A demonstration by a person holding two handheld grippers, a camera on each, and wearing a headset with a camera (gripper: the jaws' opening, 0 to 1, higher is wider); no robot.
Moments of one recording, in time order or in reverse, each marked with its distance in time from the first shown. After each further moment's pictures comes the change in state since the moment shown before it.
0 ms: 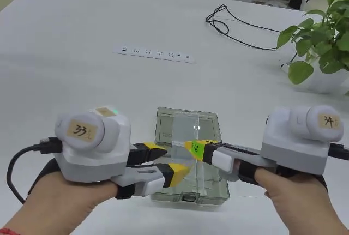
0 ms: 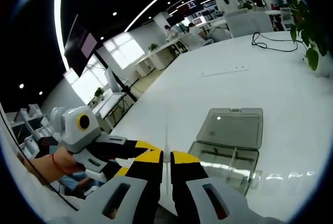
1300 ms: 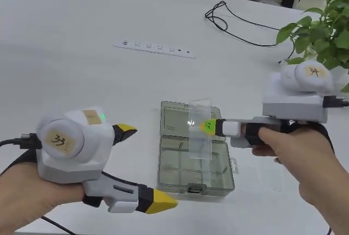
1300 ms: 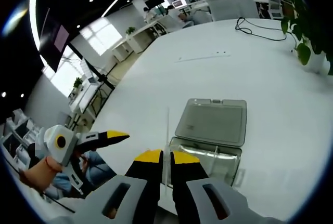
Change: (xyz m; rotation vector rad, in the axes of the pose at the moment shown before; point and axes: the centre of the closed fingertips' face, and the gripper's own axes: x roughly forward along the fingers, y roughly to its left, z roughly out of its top) left arm -0.030 0.022 -0.030 0.263 0.041 -0.088; right arm 0.014 -0.026 0.003 0.073 0.186 -0.180
